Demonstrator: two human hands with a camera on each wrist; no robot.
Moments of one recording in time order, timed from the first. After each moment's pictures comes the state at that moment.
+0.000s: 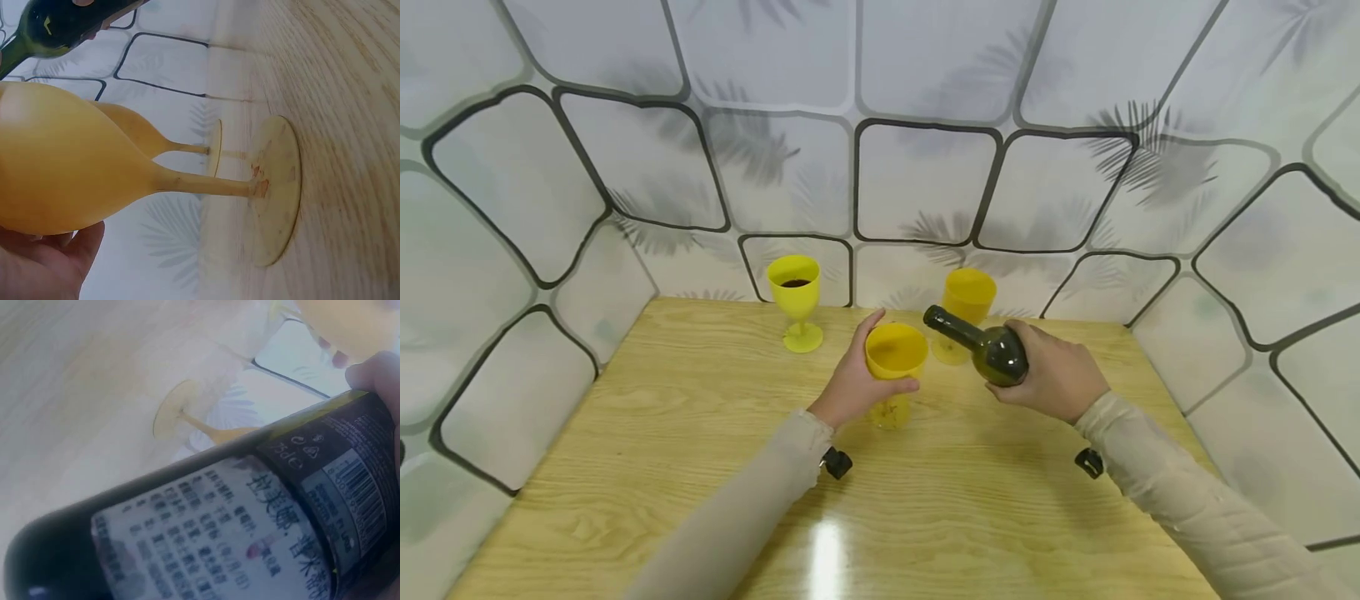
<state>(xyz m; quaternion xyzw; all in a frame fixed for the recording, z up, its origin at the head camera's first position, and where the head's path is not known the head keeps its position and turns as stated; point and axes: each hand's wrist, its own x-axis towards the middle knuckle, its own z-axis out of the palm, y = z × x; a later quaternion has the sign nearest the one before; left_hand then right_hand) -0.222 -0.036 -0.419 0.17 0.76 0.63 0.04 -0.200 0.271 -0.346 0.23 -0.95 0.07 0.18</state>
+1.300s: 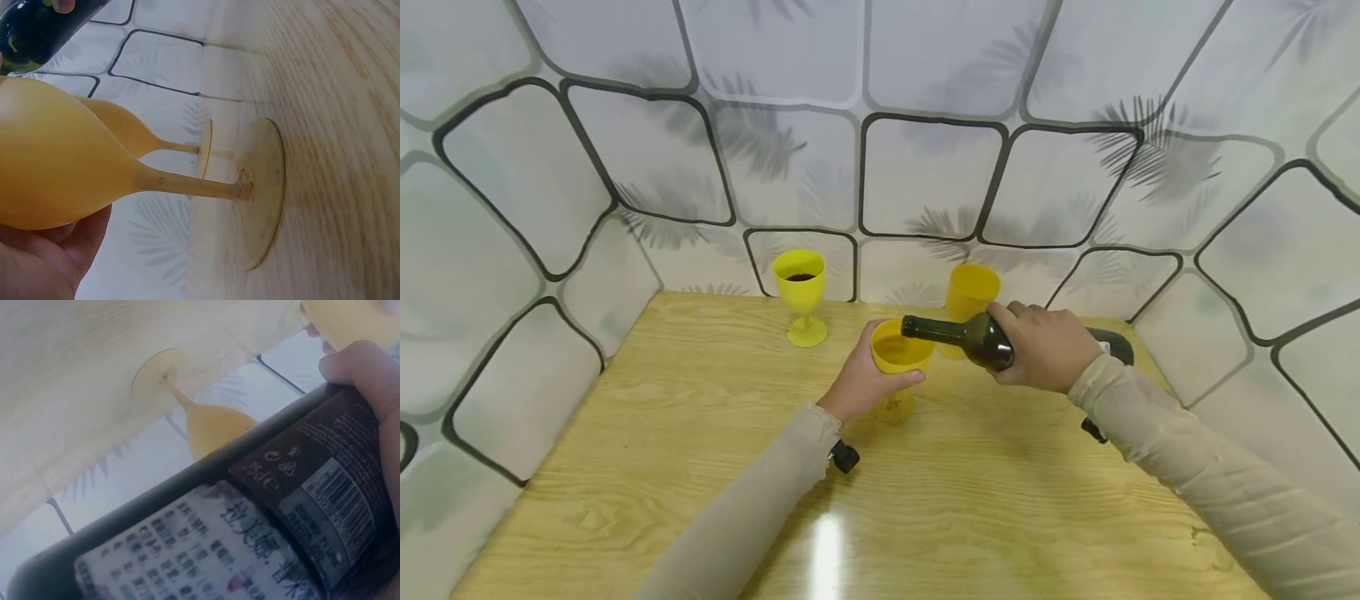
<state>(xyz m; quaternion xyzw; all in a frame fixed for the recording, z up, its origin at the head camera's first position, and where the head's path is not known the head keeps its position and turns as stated) -0.225 -0.032 -0.427 0.18 0.73 0.66 0.05 -0.213 0.249 -0.308 0.32 -0.93 -0.06 0.15</state>
